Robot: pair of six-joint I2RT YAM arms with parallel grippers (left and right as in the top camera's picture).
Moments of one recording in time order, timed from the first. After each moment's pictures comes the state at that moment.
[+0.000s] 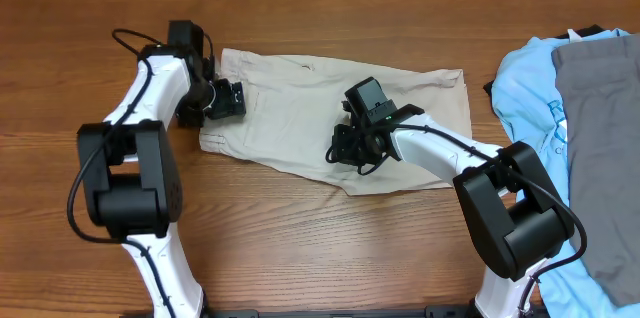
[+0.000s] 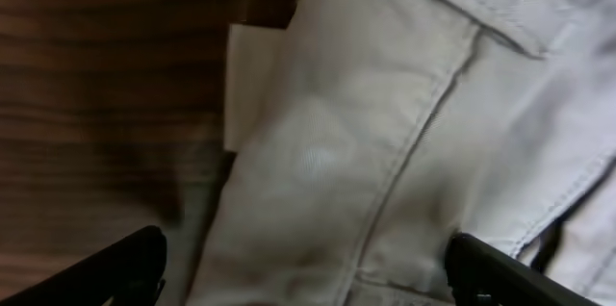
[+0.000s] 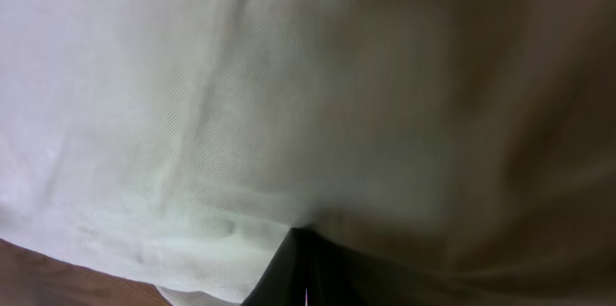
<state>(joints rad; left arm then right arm) 0.02 2.12 1.55 -0.90 0.14 -0.19 0.52 1.95 1.16 -0.43 -0.36 0.62</state>
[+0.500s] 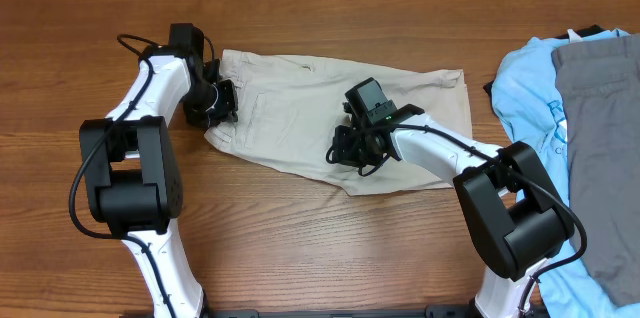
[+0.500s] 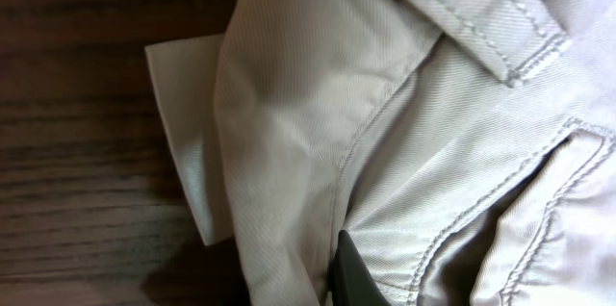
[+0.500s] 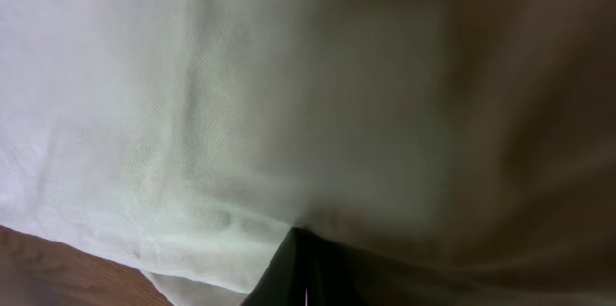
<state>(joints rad) 0.02 2.15 1.56 -0.92 0.26 -0.20 0.52 1.95 1.16 -0.45 -0.36 0.62</state>
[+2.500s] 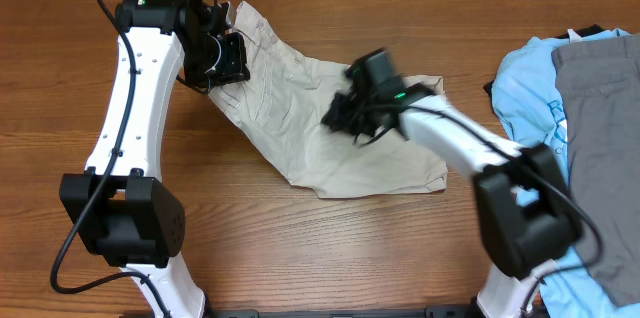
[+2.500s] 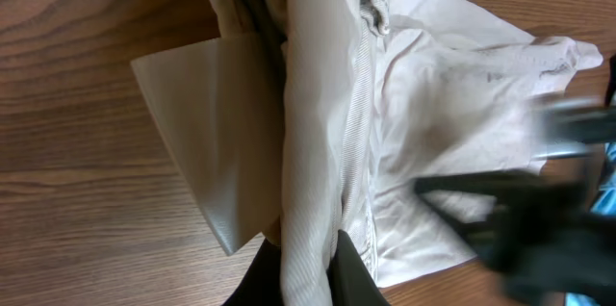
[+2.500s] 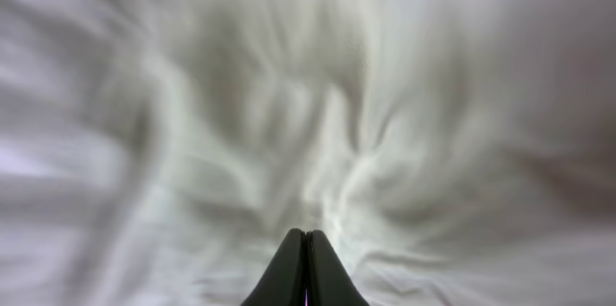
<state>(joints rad) -0.07 1.95 1.92 -1.28 0.33 -0.18 0.43 1.92 1.29 -0.39 -0.52 0.69</state>
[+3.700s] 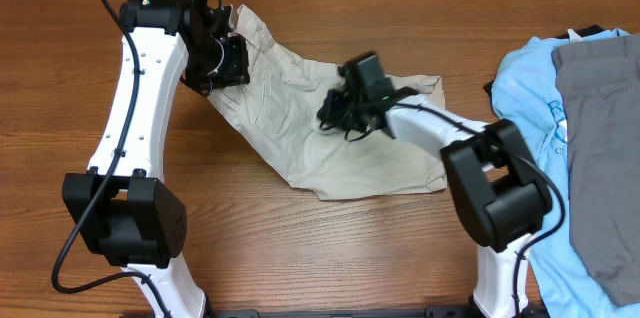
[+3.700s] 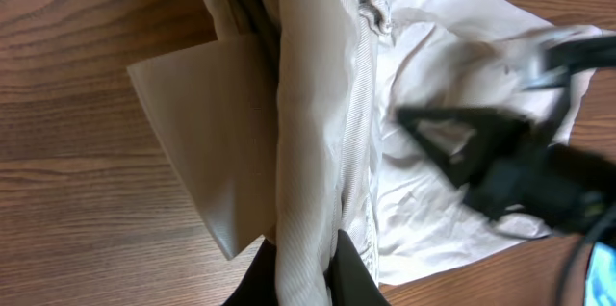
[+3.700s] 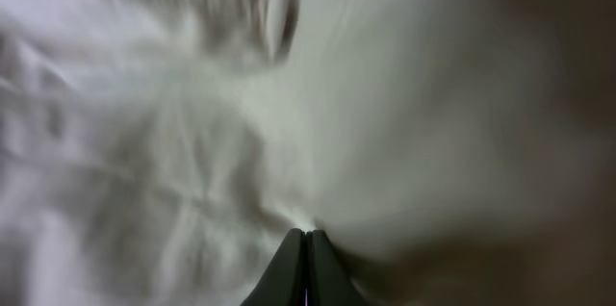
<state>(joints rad) -0.08 1.95 1.92 -1.30 0.30 -0.18 0.44 2.09 1.31 -0.20 -0.43 0.70</state>
